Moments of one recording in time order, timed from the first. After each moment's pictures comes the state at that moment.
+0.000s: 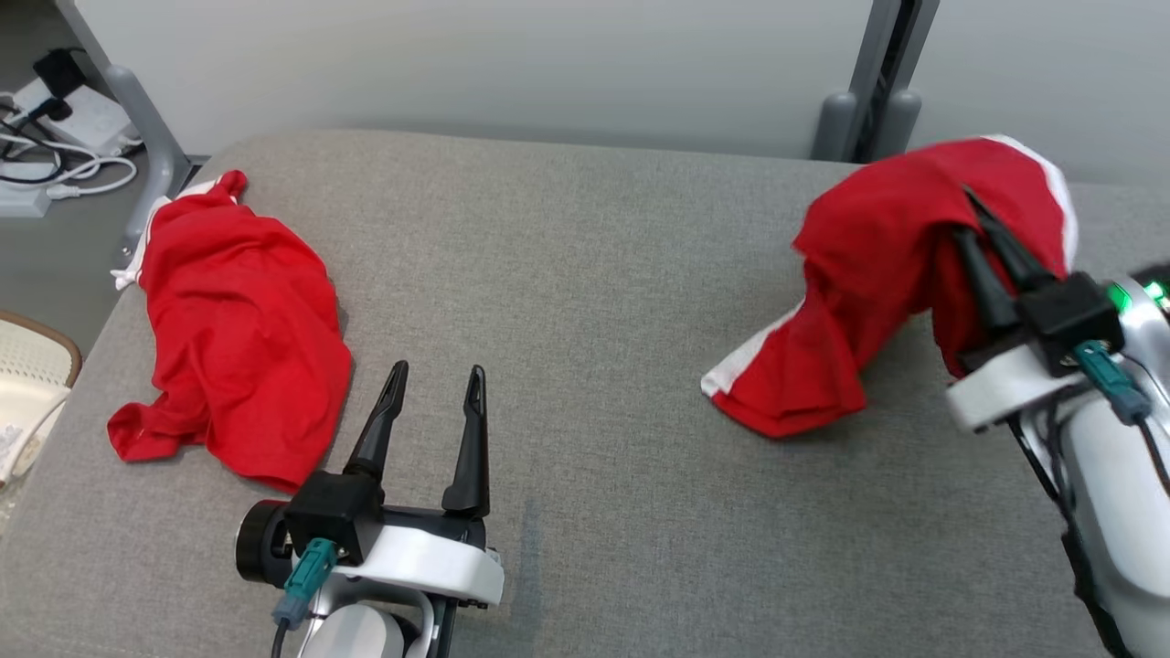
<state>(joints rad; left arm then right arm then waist) -0.15 0.05 -0.33 0.14 -0.29 0.16 -0.26 -0.48 -0.24 0.12 0.39 -0.15 0.13 -0.26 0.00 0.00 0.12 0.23</state>
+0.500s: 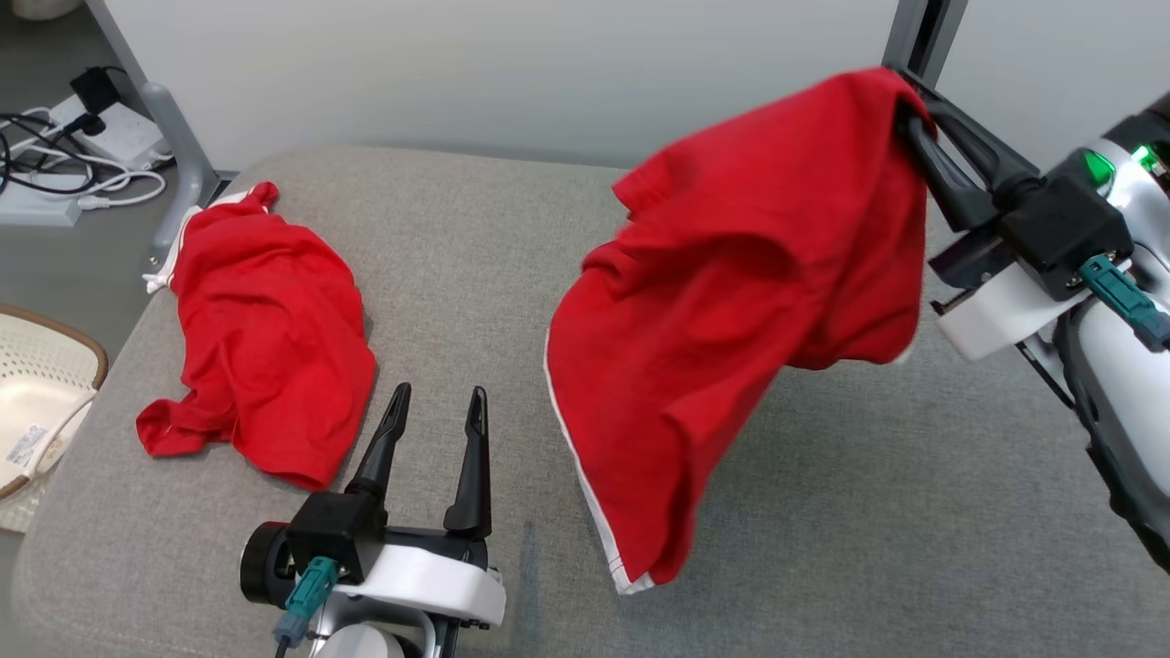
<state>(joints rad) -0.11 0.05 -0.34 0.14 -0.31 0.16 -0.26 -0.75 -0.42 0.49 0.25 0.04 0.13 -0.26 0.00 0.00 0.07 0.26</state>
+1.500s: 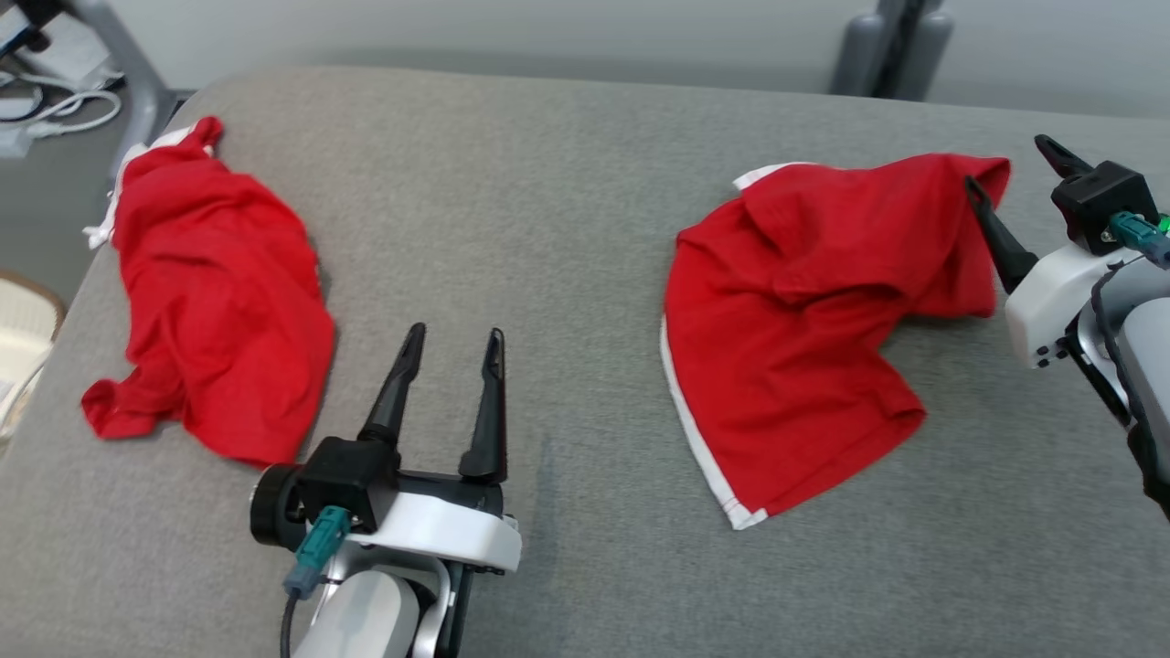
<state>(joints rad) -0.21 0.05 -0.39 0.13 -0.33 0.19 -0.26 -0.90 -0.42 0.59 0.94 0.18 0.13 -0.26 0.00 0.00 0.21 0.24</state>
